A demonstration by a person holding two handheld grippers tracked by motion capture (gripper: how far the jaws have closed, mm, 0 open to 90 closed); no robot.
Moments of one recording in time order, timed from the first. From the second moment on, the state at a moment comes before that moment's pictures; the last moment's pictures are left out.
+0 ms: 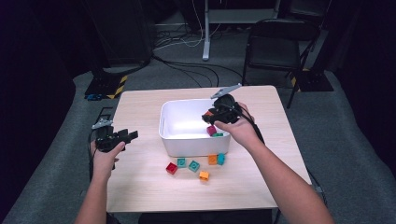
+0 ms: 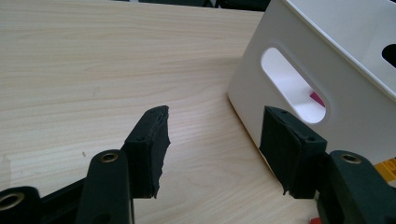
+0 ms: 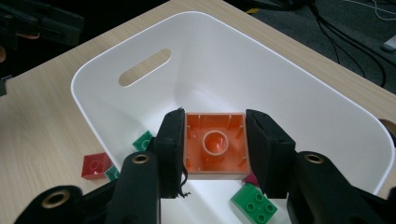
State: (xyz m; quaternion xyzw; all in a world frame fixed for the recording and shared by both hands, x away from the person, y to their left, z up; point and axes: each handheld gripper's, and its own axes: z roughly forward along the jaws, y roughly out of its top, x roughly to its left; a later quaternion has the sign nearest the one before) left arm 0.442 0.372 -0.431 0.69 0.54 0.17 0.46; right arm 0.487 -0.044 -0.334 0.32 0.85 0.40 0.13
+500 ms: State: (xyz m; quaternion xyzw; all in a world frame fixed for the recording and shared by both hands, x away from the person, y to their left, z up) left arm 0.443 0.372 -0.432 0.69 0.54 0.16 0.46; right arm 0.515 -0.024 -0.350 0.34 0.85 0.38 0.13
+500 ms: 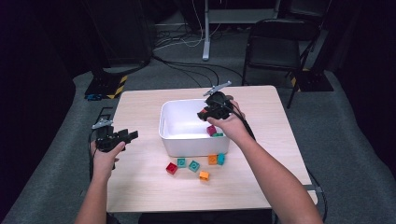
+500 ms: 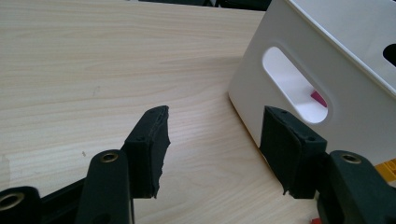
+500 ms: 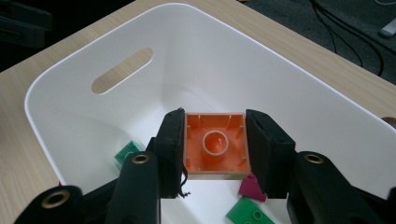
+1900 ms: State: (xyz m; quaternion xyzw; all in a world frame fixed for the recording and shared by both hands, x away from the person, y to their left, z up) left arm 0.444 0.372 -0.434 0.69 0.54 0.16 0.45; right arm 0.416 -0.039 -0.317 0.26 0.85 0.43 0.14
